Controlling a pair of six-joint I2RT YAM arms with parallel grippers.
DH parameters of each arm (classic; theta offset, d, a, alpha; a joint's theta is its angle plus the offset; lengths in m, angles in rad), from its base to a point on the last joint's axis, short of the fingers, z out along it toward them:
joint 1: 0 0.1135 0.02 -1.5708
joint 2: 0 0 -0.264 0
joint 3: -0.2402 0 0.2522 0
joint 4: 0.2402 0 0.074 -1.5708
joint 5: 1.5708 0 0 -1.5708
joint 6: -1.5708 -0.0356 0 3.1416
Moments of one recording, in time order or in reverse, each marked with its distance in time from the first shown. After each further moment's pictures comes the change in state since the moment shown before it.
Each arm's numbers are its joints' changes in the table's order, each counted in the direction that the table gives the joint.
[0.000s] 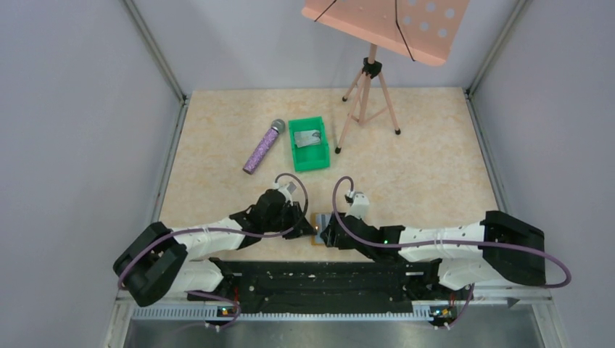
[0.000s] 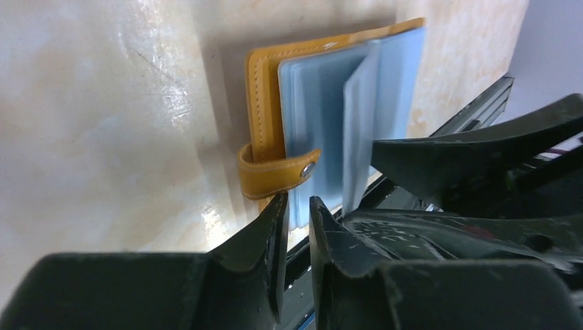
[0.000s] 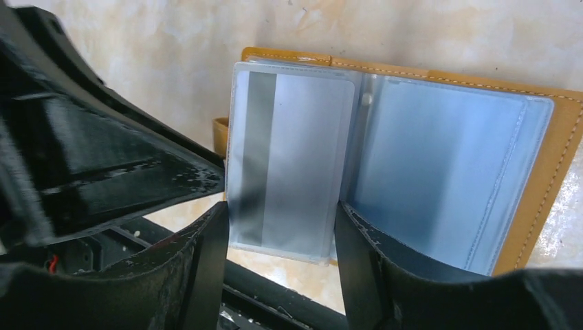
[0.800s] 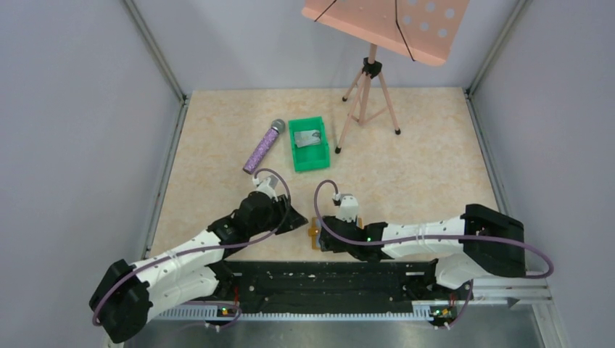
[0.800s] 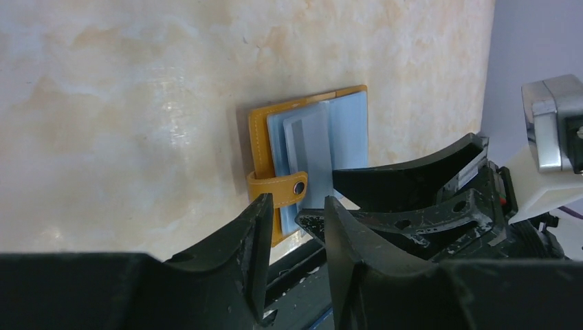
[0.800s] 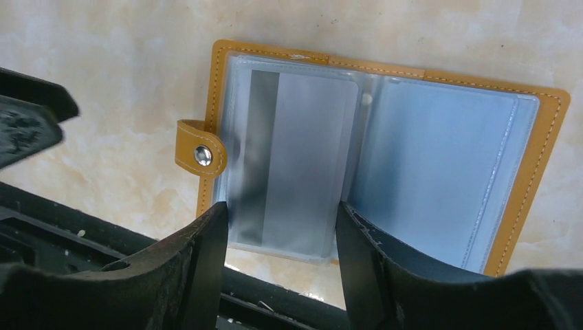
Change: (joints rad) left arm 0.007 -0.333 0.009 0.213 -0.221 0.002; right arm 0.043 0.146 -0.157 0.210 0.032 -0.003
